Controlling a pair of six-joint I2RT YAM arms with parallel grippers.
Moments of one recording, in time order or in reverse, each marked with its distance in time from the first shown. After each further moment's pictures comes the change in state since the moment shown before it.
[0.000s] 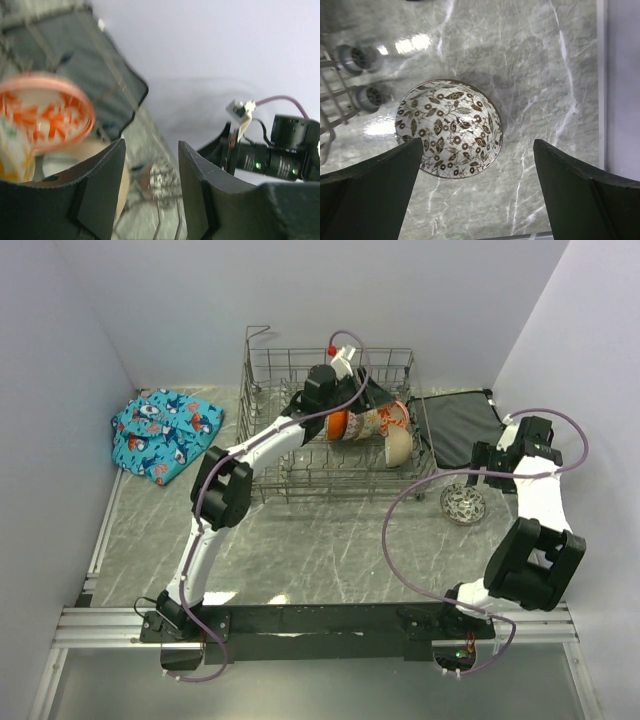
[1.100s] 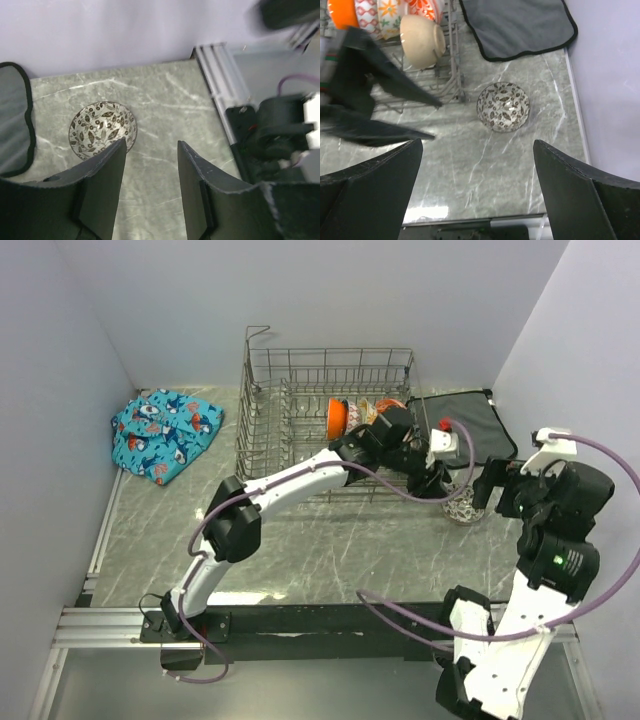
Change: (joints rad) left arm -0.375 -0.129 0.072 -0.443 0.293 1.074; right arm -0.061 -0.693 0.220 -0.364 -0.232 0.012
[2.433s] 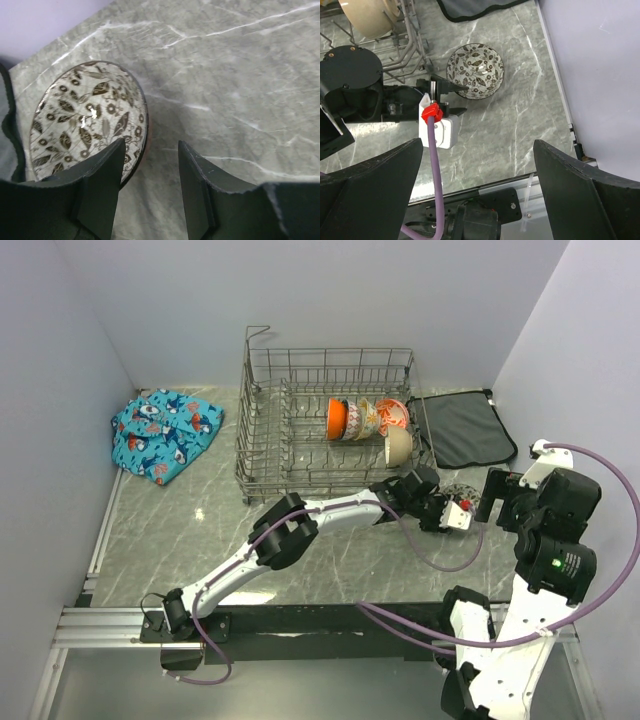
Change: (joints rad) left arm -0.117 0.396 0.096 0.123 -0.217 0.522; right arm 0.064 -0.029 -0.033 -0.109 0.234 0.019
